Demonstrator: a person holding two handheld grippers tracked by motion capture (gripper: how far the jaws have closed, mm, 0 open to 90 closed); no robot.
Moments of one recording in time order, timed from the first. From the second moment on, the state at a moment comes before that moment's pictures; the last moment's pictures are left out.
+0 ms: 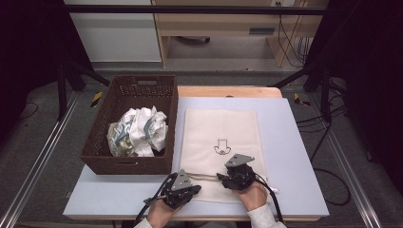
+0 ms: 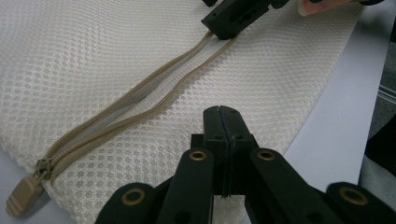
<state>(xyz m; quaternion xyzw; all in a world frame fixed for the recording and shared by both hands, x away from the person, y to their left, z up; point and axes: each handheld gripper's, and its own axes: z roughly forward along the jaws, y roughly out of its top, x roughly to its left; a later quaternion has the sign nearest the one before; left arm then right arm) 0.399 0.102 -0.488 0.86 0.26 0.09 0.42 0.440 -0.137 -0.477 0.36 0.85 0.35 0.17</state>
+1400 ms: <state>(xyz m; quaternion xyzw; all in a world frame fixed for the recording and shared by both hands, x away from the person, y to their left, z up) 0.448 0.065 -0.463 0.86 0.27 0.16 0.39 0.438 -0.149 -0.451 0.36 0.83 0.40 0.17</state>
